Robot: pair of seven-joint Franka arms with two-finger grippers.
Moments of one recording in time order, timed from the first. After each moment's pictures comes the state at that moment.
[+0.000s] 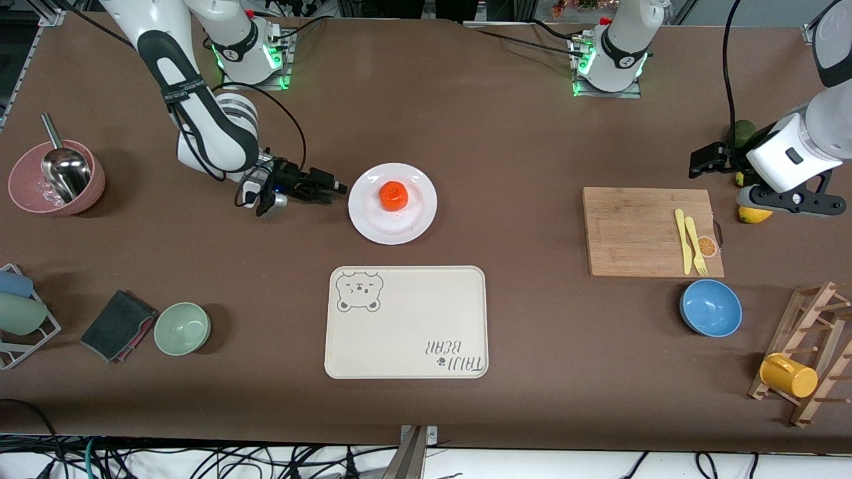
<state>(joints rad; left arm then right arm) -0.01 0.09 -0.02 -1.62 -0.01 1.51 0.10 -0.02 0.34 0.39 -2.40 1.58 2.46 -1.04</state>
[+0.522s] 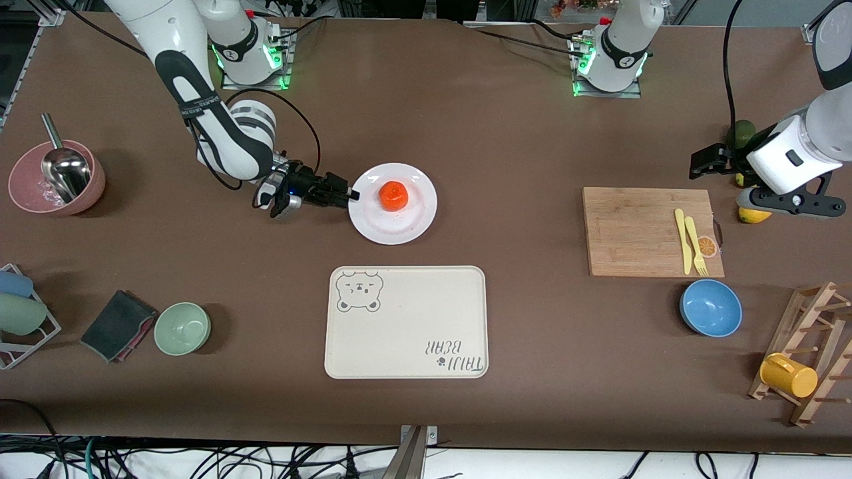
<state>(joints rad) -0.01 0.09 -0.02 -1.62 -0.01 1.51 0.10 0.03 0.43 0.39 -2.36 1.73 2.50 -1.21</state>
